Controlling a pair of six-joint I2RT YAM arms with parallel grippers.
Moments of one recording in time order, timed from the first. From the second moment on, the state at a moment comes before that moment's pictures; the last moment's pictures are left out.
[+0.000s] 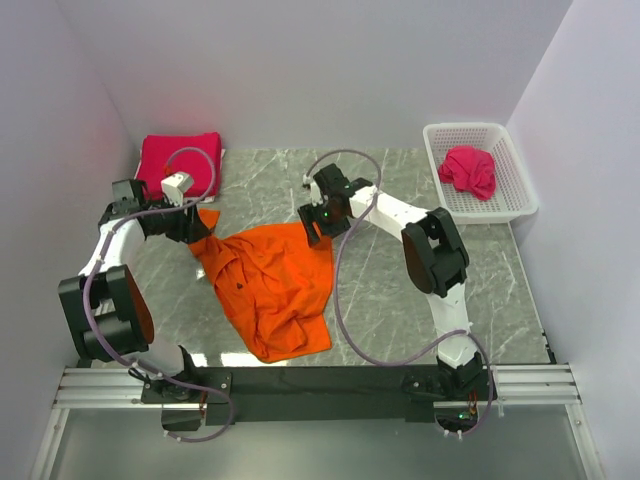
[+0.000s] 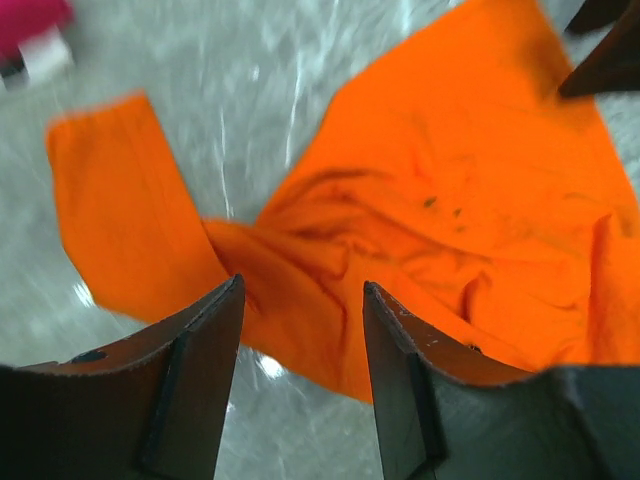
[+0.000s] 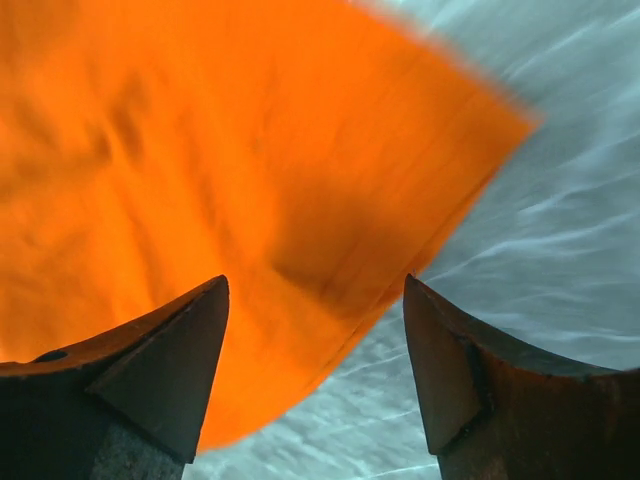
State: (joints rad) left arm 0.29 1.51 1.08 -0.50 0.80 0.46; right arm 0.59 2.16 1.69 -0.67 -0.21 0.10
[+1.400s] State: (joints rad) left arm 0.28 1.87 1.25 -0.36 0.34 0.36; right arm 0.31 1.89 1.36 -0.62 -0.08 0.07
